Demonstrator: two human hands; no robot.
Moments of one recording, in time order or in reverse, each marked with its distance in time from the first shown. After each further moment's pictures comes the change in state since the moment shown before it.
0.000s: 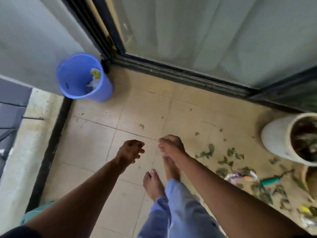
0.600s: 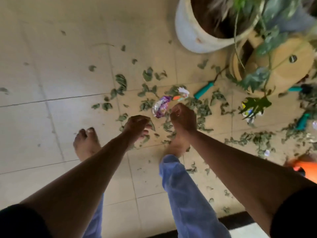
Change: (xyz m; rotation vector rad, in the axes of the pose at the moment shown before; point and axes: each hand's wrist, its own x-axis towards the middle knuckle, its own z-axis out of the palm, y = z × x) left_hand 0.029 -0.076 0.490 0.201 -0.348 -0.066; right_hand 0.036 0.395 -0.340 -0.378 0.512 0.060
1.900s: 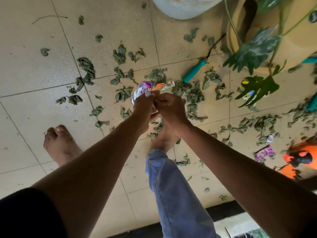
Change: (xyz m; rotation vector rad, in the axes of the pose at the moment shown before) left_hand 0.077 0.032 0.122 -0.415 0.009 -0.050; right_hand 0.038 0.053 0.013 0.647 -0.139 0.062
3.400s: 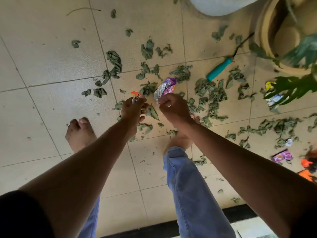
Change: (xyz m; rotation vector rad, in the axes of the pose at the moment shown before) left_hand 0.007 -0.007 -0.124 0.072 0.175 0.081; right_hand 0.002 0.005 0.074 -0.334 -0.069 -0.075
